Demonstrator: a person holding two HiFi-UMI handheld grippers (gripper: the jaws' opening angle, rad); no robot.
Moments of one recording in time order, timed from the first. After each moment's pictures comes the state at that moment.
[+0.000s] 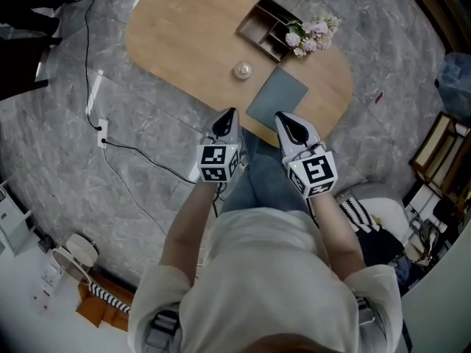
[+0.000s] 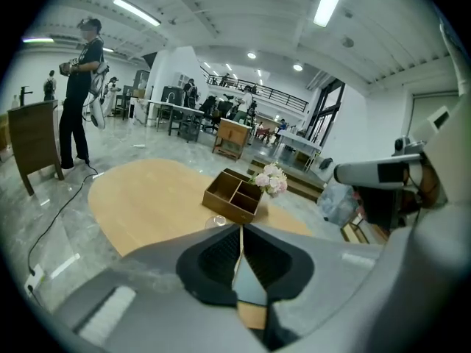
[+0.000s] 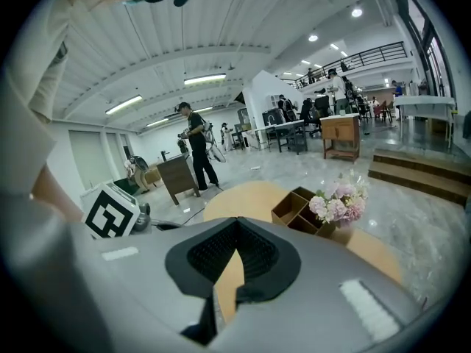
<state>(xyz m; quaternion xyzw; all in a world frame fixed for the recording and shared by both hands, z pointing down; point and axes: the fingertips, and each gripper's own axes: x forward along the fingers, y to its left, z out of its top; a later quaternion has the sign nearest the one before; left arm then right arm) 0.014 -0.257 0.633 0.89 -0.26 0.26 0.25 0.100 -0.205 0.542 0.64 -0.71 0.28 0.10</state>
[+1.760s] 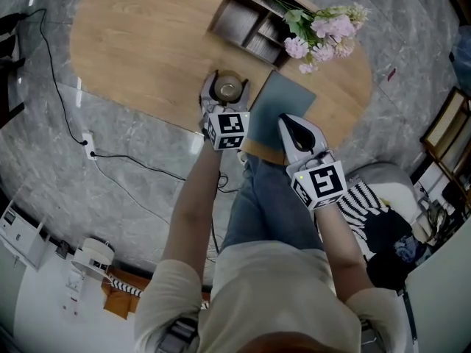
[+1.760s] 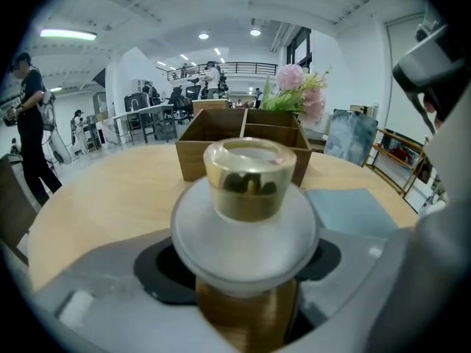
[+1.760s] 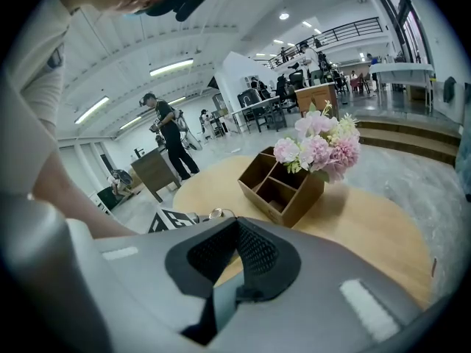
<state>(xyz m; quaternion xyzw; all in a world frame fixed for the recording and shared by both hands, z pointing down) 0.121 -0.342 0.864 0.90 -0.22 0.37 0.11 0.167 -0.246 0.691 0.66 -0.65 0.37 0.09</state>
